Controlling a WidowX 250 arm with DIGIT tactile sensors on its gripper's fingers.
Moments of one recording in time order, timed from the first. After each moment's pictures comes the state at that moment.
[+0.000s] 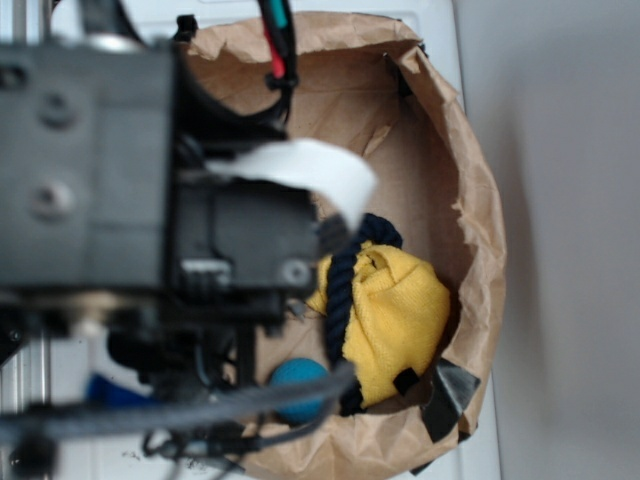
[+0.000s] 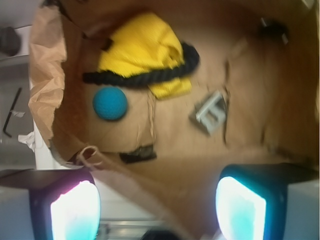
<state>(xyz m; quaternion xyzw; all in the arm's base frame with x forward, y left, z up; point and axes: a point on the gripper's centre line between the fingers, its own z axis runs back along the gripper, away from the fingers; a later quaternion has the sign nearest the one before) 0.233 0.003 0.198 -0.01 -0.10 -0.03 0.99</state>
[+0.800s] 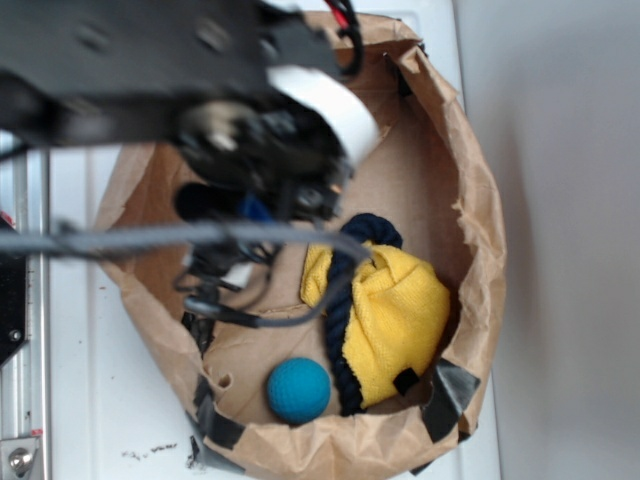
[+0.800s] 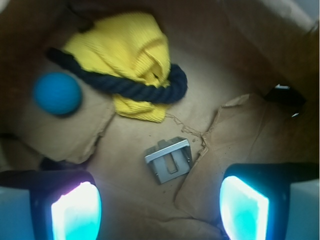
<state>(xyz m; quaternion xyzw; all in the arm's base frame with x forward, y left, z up) 0.270 0.022 0.132 0.04 -0.08 -0.24 0.97</state>
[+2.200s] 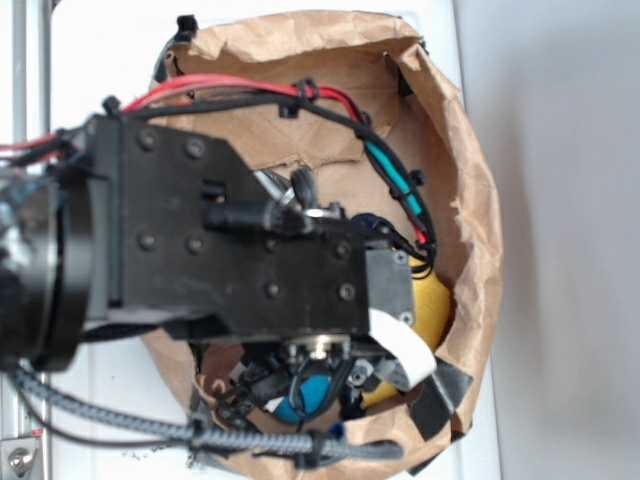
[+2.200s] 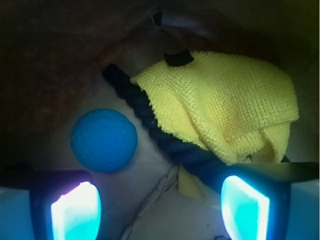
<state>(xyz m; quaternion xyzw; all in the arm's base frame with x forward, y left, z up) 0.291 -0.043 0.101 -0.02 -0.12 -0.37 0.92</state>
